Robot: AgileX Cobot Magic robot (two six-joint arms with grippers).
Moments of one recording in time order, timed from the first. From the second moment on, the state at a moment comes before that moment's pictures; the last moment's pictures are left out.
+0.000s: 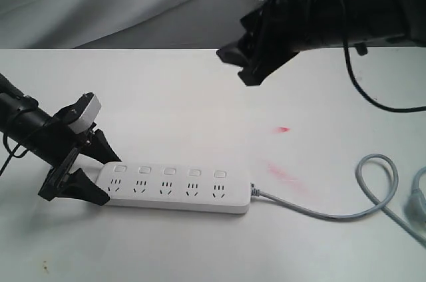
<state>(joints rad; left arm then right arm) 0.17 2.15 -1.18 -0.83 1.12 2.09 0.40 1.59 -1.17 1.03 0.42 -1.52</state>
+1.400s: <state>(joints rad) 0.17 2.15 -1.18 -0.83 1.12 2.09 0.40 0.84 -1.17 0.98 0.51 -0.99</state>
